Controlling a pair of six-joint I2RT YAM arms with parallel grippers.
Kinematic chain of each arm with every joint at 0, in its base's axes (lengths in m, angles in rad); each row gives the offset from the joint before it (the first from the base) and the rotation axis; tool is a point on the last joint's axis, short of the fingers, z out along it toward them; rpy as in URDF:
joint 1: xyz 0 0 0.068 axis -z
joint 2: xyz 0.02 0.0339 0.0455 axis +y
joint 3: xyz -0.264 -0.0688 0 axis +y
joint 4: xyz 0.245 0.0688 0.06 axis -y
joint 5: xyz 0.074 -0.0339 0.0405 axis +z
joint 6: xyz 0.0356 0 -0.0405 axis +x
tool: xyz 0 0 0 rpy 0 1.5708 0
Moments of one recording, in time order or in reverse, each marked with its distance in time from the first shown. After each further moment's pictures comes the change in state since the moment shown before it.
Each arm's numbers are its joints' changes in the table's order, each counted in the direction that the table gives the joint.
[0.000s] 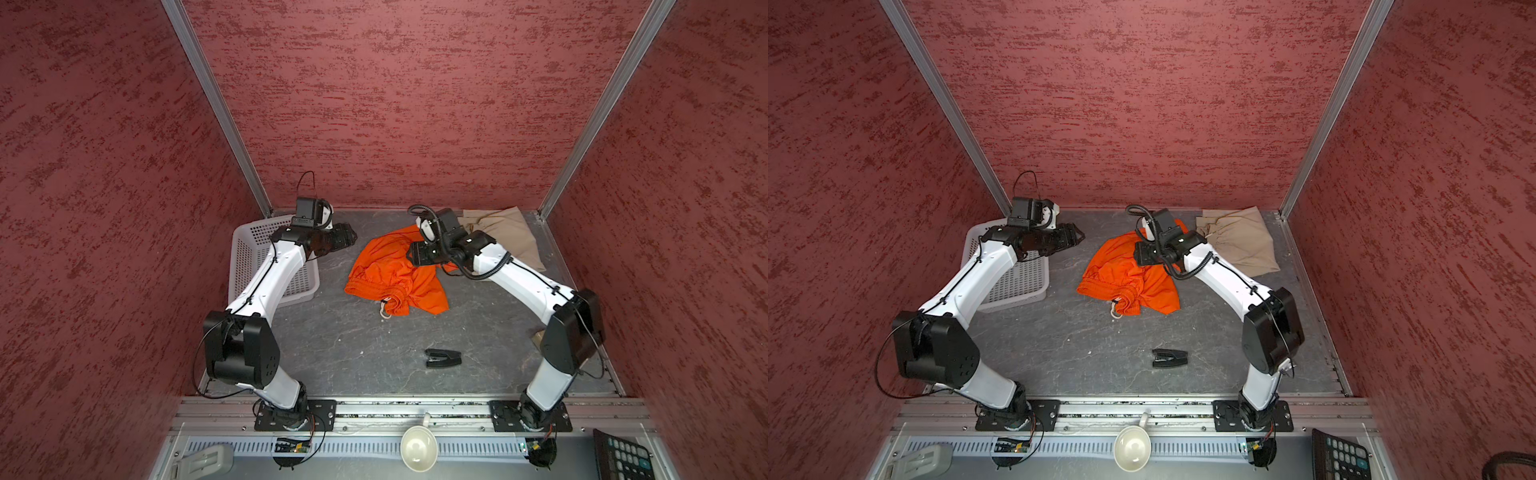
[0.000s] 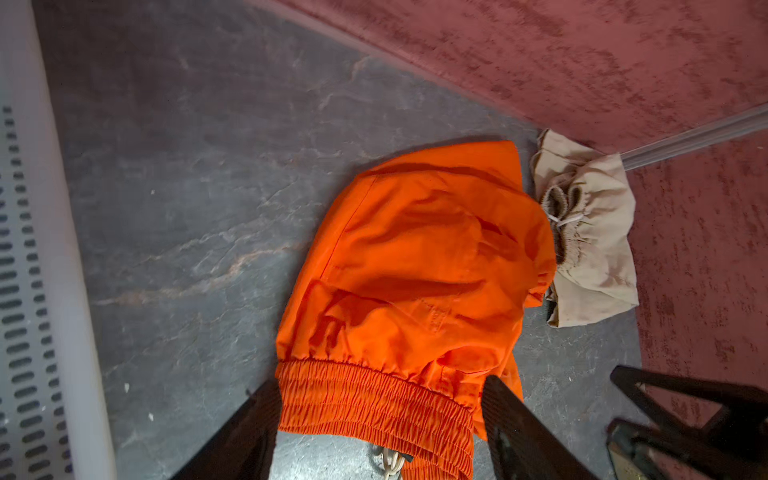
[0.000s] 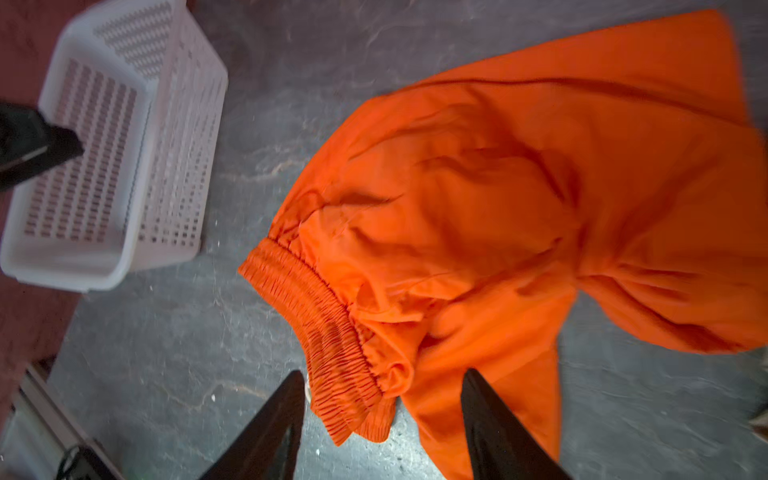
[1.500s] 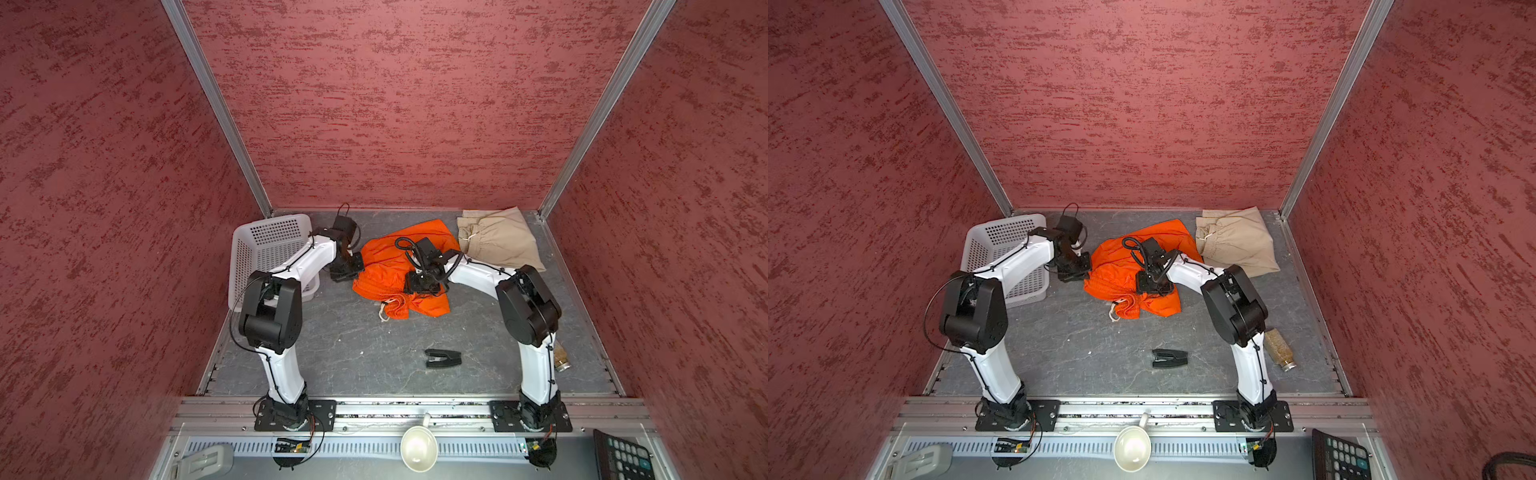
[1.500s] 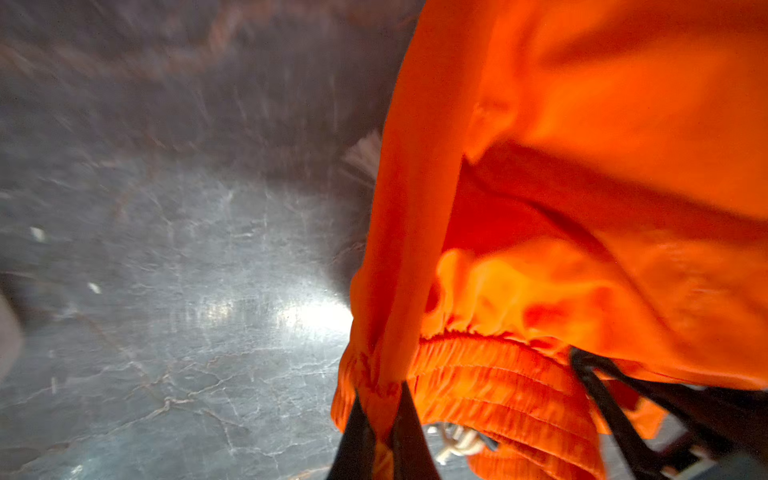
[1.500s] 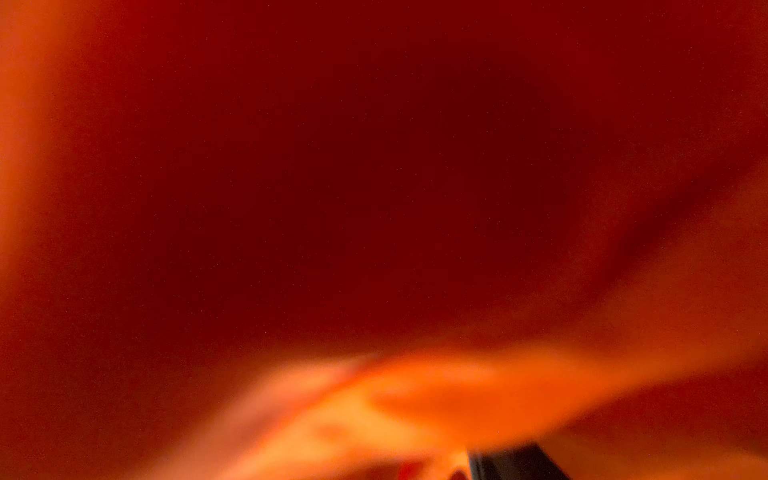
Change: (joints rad) left arm 0.130 0.232 -0.109 -0.282 0.157 -0.065; right arm 0.019 0.256 0.097 0.062 0.085 0.156
